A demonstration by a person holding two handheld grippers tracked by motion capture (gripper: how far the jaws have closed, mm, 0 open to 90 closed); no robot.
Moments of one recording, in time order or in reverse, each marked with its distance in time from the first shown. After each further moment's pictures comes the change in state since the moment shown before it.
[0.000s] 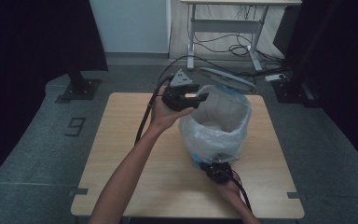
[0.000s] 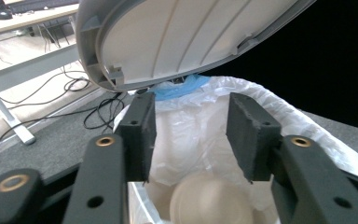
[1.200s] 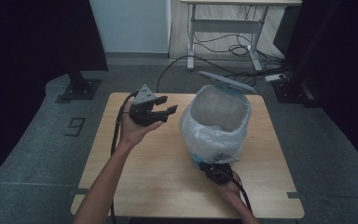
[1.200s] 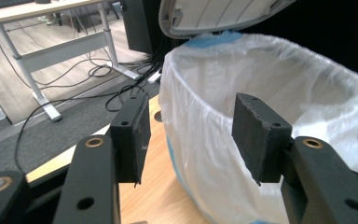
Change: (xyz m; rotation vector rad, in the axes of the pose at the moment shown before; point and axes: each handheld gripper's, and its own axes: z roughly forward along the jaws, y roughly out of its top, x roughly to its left) left arm 0.022 -0.063 -0.070 0.011 0.093 -0.038; right arm 0.002 -0.001 -0.003 -0.023 0.005 -0.010
